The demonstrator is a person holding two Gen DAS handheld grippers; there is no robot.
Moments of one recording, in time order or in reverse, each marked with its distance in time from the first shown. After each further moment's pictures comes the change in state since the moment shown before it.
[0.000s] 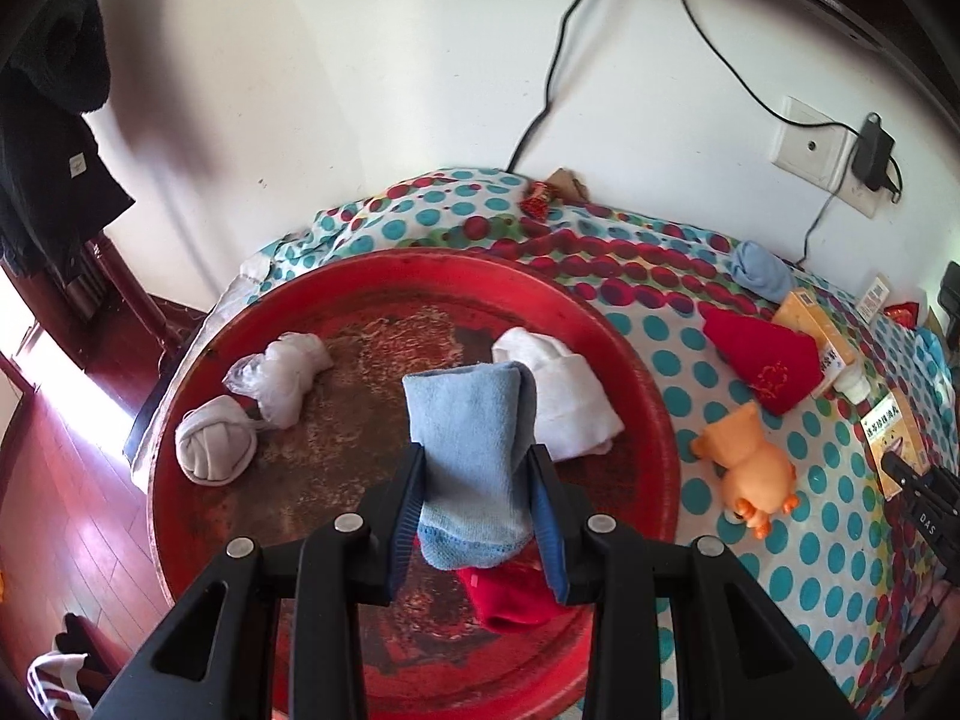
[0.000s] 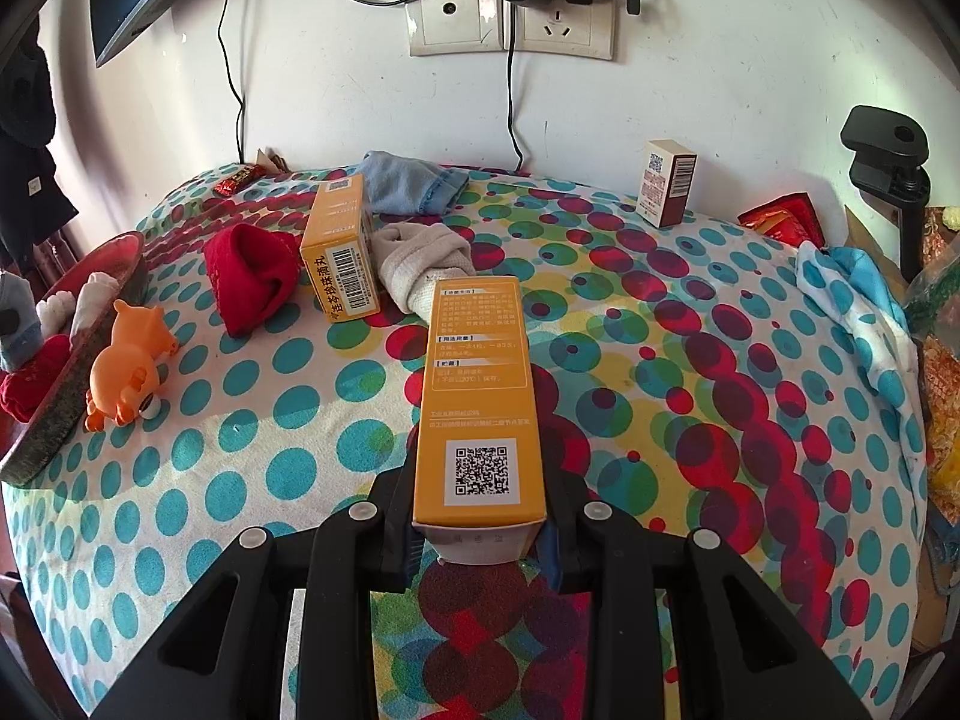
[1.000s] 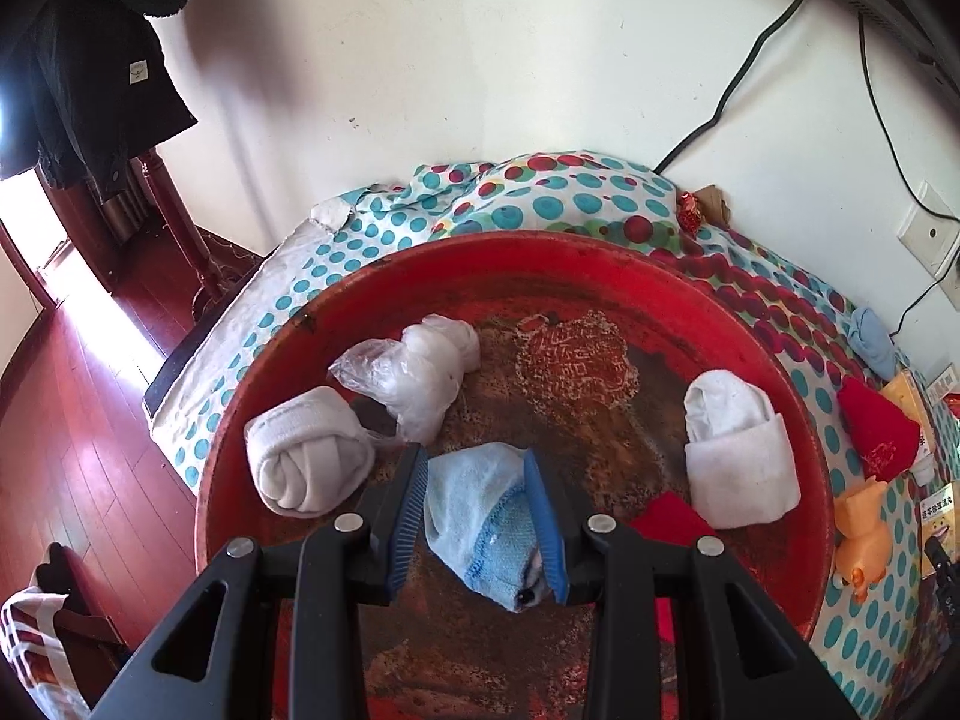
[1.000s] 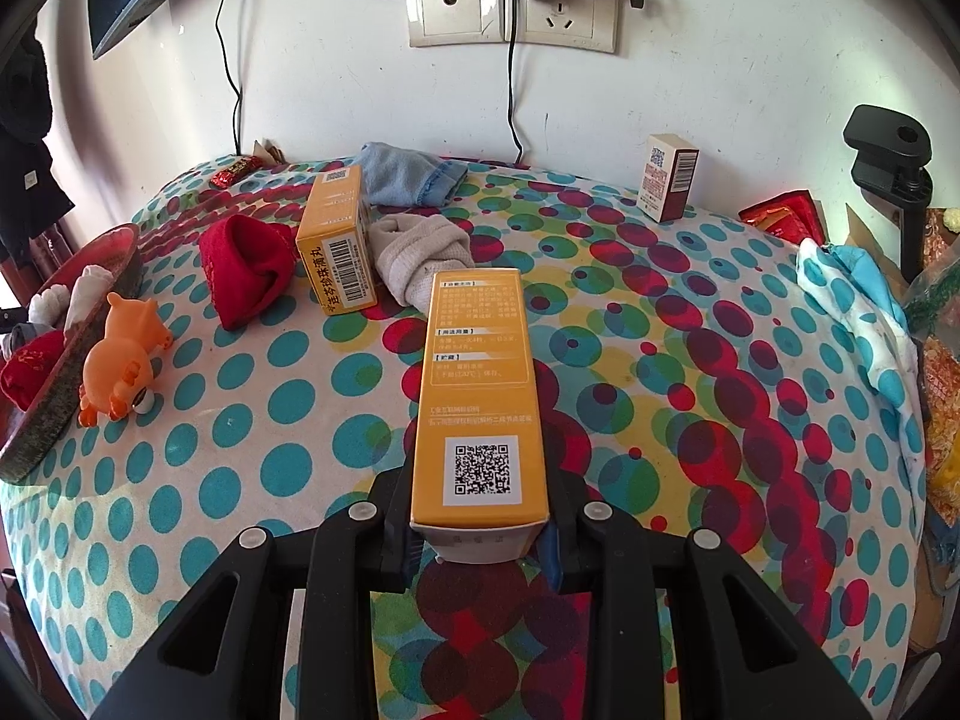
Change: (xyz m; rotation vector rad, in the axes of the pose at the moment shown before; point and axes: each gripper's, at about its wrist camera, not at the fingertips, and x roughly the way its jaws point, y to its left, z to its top) left arm 0.047 0.095 0.012 -0.174 0.051 0.064; right arm 0.002 -0.001 -0.002 0.002 0.016 -0.005
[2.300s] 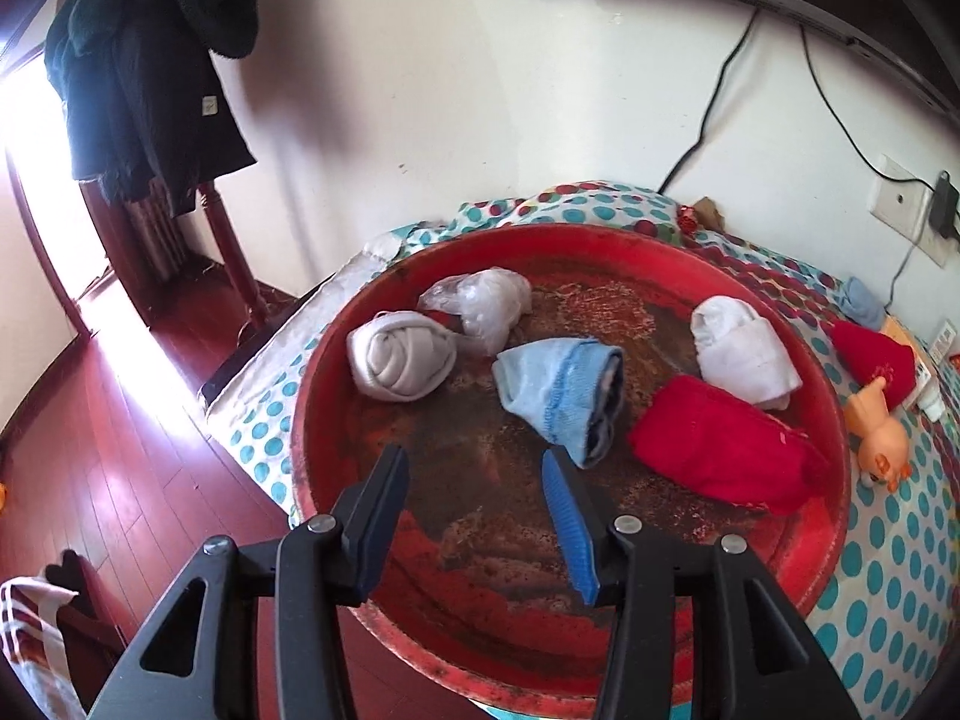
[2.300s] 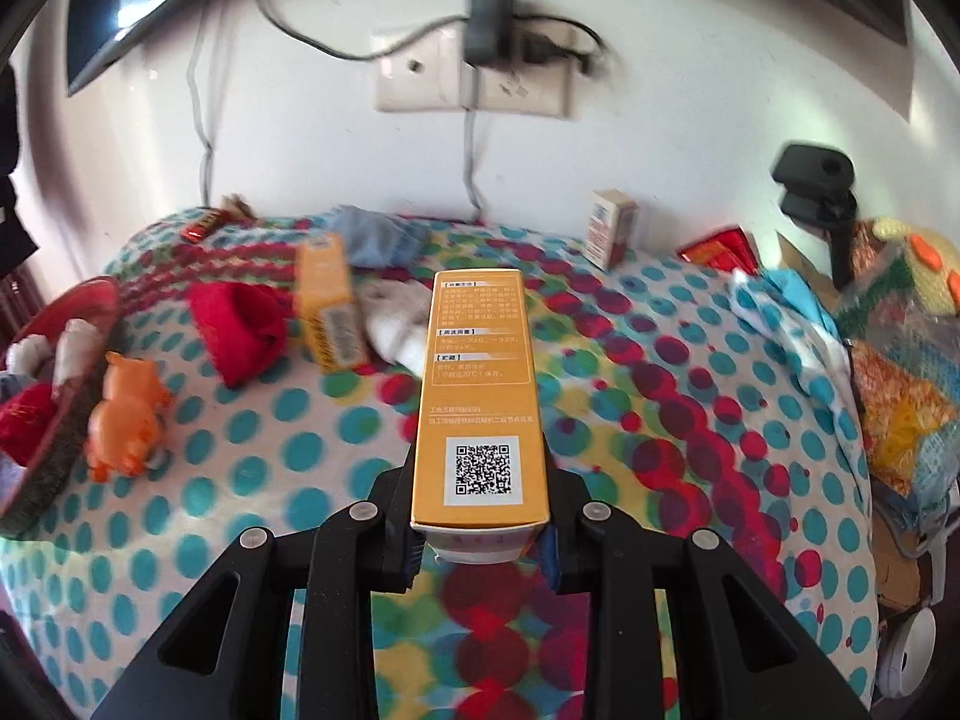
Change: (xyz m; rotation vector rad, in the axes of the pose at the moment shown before) left arm -0.051 0.018 -0.088 0.005 -0.182 0.081; right arm -0.051 0.030 0.012 0.030 -0.114 -0.126
